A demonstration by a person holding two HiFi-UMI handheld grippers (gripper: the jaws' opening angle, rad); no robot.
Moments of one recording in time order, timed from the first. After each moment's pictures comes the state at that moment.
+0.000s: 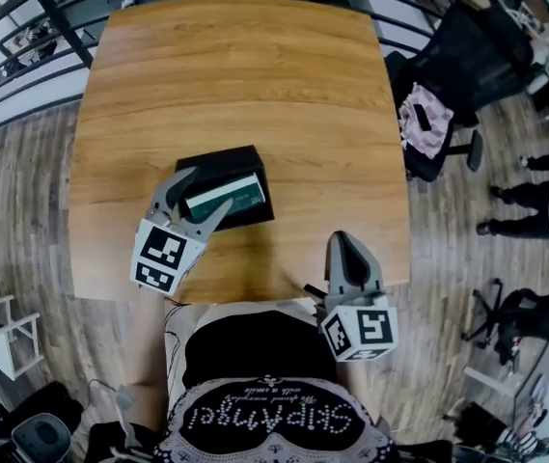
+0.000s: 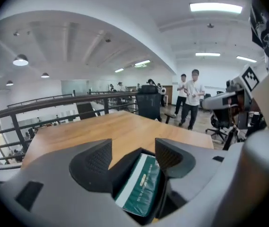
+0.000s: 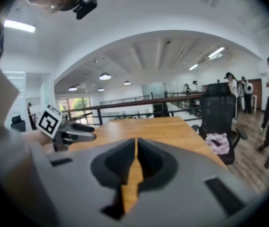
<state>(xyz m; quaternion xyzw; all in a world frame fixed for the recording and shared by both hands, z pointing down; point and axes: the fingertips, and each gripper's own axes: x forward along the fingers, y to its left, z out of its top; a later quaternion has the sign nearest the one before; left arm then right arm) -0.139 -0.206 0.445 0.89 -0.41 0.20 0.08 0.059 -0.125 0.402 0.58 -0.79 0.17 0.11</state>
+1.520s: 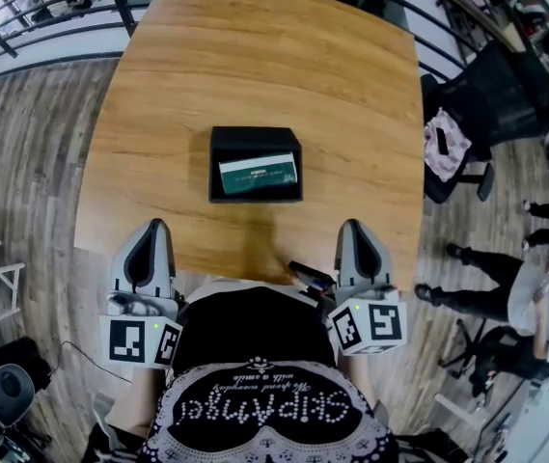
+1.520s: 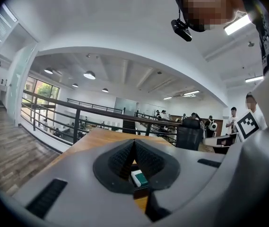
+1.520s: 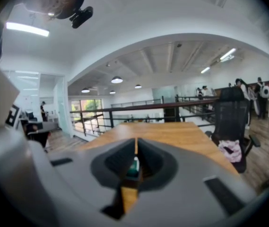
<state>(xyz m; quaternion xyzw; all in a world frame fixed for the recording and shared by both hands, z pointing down) -0.268 -0.052 0.362 0.73 -0.67 0.00 0.13 0.013 -0.114 0.385 0.53 -0.83 0.14 0.10</state>
